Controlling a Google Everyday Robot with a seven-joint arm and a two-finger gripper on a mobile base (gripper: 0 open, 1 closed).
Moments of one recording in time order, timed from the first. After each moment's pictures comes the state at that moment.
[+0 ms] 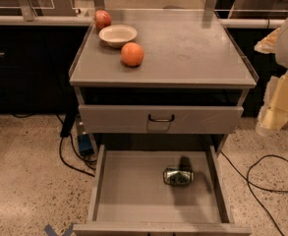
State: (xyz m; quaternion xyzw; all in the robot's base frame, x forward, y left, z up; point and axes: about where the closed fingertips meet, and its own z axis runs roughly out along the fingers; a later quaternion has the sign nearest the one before) arm 0.438 -0.217 0.976 -0.60 0.78 -0.03 0.16
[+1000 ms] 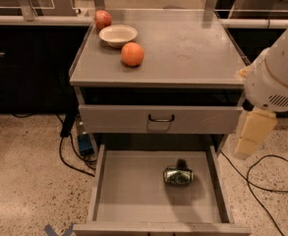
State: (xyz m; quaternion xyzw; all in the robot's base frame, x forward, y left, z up) arm 0.444 -0.203 0.905 -0.61 0.77 -0.05 0.15
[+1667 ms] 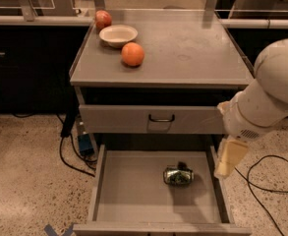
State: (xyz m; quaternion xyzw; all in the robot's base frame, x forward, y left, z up) arm 0.459 -0.199 0.798 -0.62 0.77 -0.02 0.14
